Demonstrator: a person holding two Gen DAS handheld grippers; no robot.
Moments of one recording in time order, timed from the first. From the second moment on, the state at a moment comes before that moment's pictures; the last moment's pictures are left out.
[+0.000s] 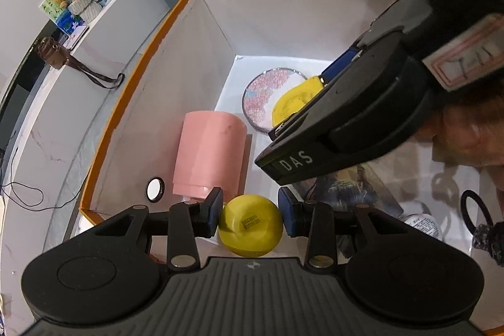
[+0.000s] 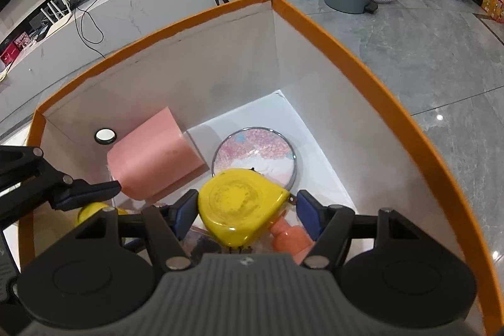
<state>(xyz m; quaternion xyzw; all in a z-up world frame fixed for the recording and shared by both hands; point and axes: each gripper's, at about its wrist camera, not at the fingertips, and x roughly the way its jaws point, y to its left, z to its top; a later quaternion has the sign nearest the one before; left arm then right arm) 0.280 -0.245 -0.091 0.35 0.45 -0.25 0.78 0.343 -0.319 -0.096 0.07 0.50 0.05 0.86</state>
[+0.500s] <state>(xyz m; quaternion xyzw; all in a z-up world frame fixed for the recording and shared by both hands) 0.276 -0.242 -0.079 0.34 0.45 -0.26 0.79 0.338 -0.325 -0.084 0.10 0.48 0.05 0.87</state>
